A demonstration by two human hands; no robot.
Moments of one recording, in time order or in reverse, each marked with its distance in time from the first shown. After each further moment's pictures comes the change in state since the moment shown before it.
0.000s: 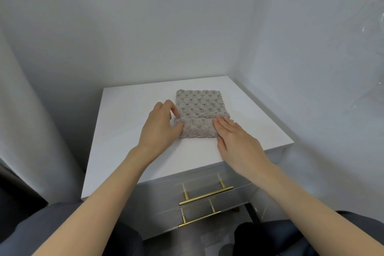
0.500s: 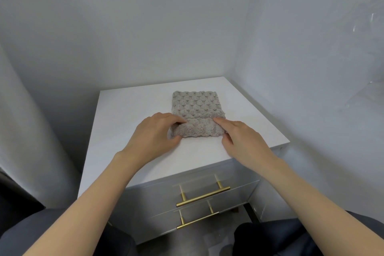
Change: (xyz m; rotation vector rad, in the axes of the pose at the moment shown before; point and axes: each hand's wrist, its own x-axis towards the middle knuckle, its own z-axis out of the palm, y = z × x) left_hand -0.009 -0.004 -0.012 0.235 -0.142 0.277; right_hand 0.005 0.022 -0.007 0.138 0.036 0.029
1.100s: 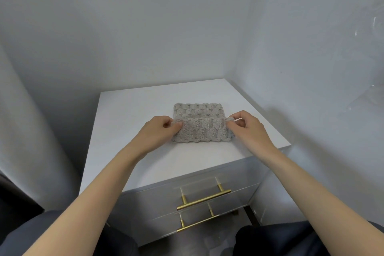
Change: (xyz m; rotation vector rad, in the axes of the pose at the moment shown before) left_hand 0.013 0.000 -0.004 -0.522 -0.154 -0.444; right_hand 0.016 0.004 -0.013 0.621 0.123 0.381
